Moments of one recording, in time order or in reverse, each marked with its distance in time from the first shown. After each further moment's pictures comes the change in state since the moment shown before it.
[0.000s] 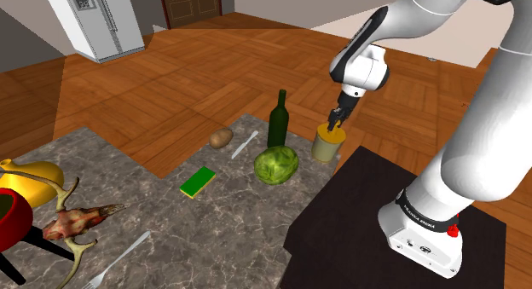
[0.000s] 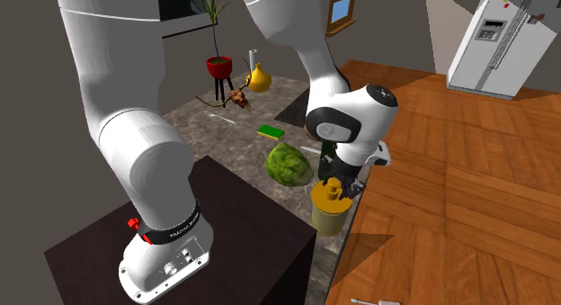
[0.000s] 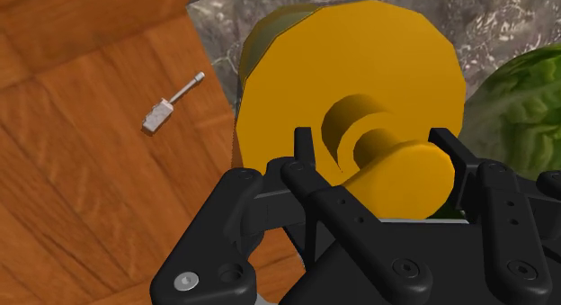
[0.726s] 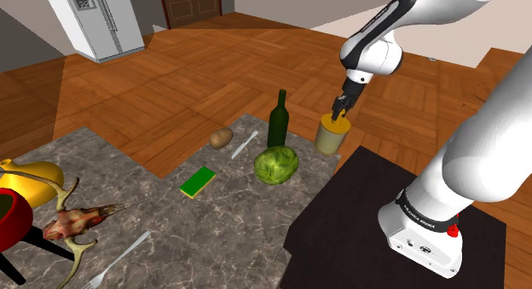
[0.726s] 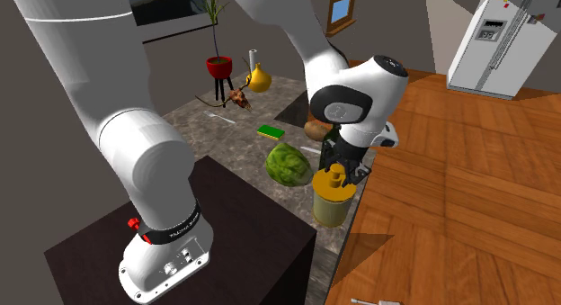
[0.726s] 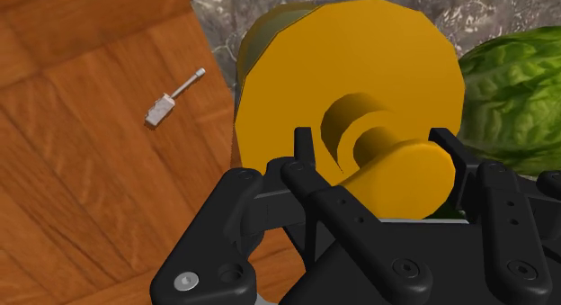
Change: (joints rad) arm 0.027 -0.180 -0.066 -0.016 -0.228 -0.108 0.179
